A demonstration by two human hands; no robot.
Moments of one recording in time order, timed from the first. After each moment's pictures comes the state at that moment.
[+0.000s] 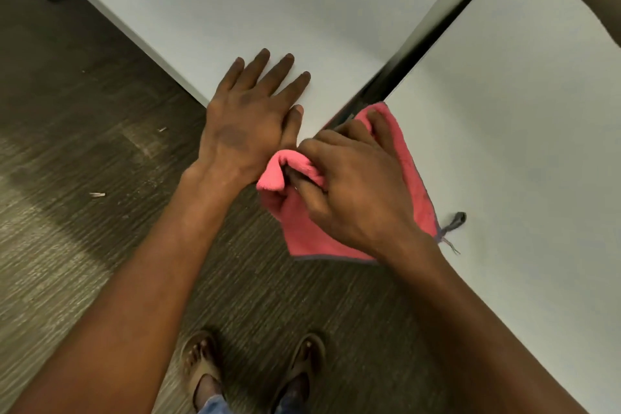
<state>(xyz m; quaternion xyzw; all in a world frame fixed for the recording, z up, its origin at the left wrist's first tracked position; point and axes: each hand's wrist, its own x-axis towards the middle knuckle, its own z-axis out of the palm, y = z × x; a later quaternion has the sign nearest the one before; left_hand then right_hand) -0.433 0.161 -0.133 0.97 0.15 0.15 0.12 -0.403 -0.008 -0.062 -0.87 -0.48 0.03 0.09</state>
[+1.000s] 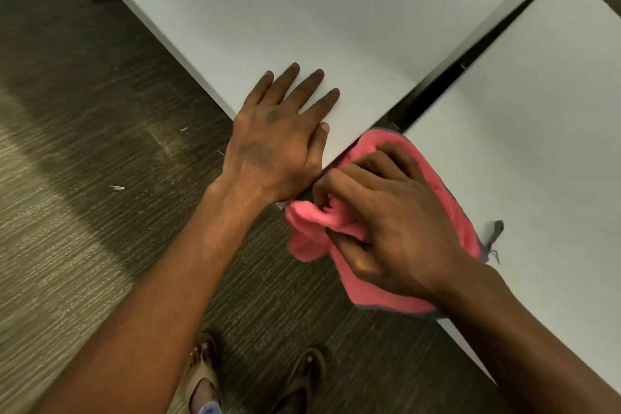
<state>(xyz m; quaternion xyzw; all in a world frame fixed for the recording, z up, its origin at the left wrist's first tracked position) -0.433 0.155 -0.134 0.96 0.17 0.16 0.12 -0.384 -0.030 -0.057 -0.78 -0.62 0.06 0.07</state>
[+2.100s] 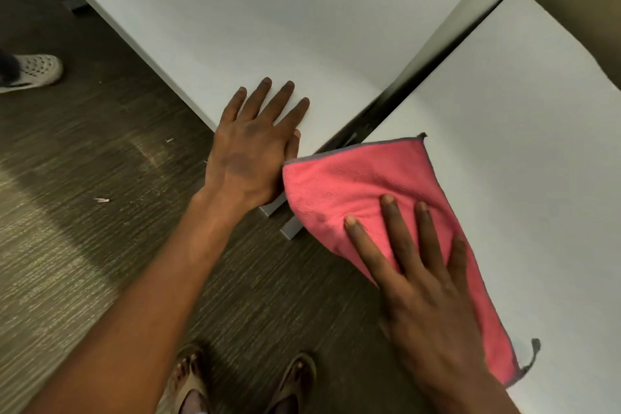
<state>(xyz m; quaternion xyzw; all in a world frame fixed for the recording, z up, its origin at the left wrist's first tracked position) -0.434 0.148 -0.135 0.97 0.19 0.12 0.08 -0.430 -0.138 -0.071 -0.89 -0.45 0.00 -0.12</state>
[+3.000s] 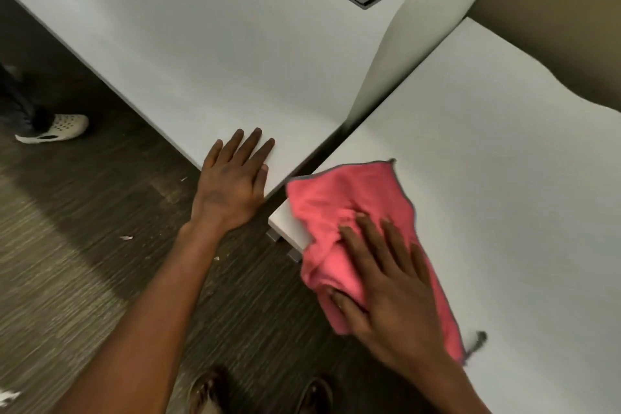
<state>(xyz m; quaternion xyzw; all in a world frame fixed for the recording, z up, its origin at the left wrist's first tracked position) -0.439 0.142 -0.126 0.96 0.22 0.11 0.14 -0.418 -0.160 -0.063 -0.91 -0.41 0.05 0.04</state>
